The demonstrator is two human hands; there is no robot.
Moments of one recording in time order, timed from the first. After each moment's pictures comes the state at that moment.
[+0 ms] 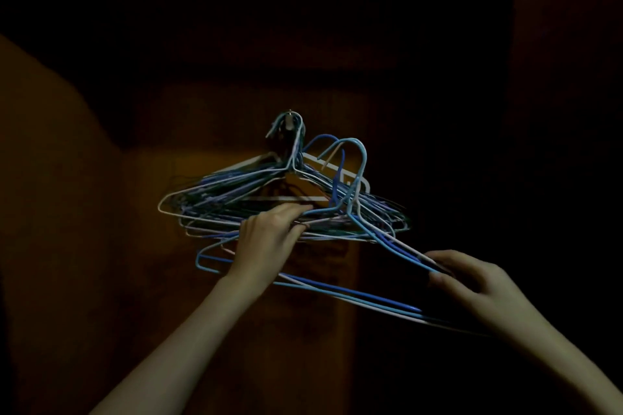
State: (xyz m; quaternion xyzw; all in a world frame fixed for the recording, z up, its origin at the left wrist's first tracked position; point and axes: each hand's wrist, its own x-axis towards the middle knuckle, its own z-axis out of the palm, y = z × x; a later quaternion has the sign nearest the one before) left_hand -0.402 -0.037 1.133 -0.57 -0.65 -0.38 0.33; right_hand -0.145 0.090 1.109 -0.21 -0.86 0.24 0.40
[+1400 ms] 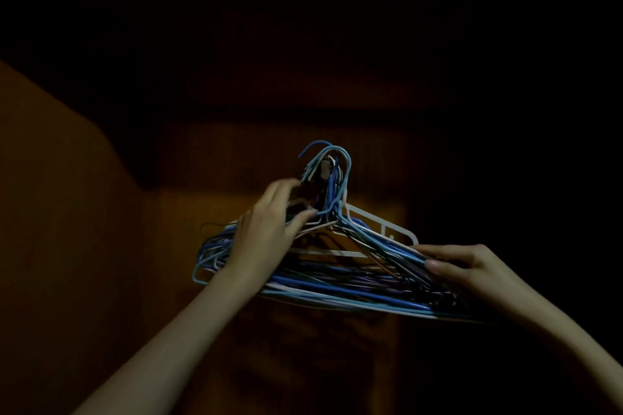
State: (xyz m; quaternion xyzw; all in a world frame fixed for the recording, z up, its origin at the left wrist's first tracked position) left_hand -0.488 -0.003 1.207 -0.51 -0.65 -0.40 0.39; right_hand -0.259 0.164 1.186 -0.16 -0.87 0.31 0.34
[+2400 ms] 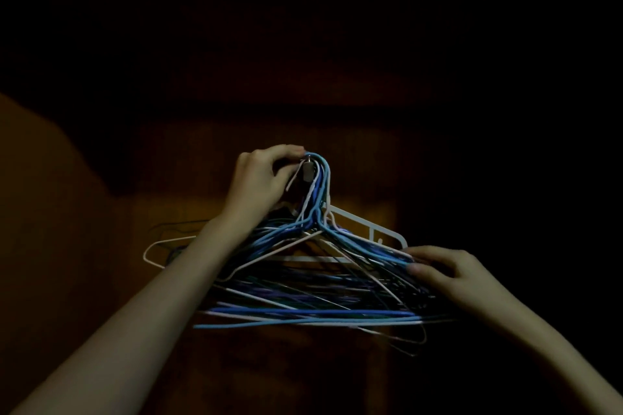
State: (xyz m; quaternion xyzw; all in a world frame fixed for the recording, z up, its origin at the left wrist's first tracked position) left_hand -0.499 0.028 1.269 -0.53 -0.58 -0.50 0.36; right_hand -0.278 0.184 1.179 -0.20 -0.89 0.19 0.36
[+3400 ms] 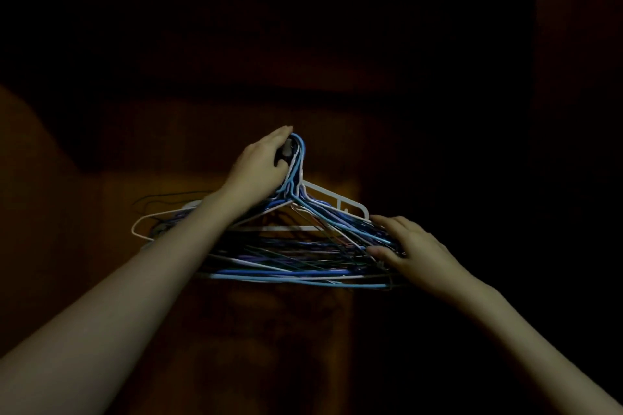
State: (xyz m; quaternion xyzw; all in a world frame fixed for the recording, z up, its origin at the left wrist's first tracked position) left_hand -0.468 0.016 1.259 -0.57 -0.67 -0.42 0.24; right_hand -0.260 0.134 1.166 -0.31 -0.89 -0.04 0.32
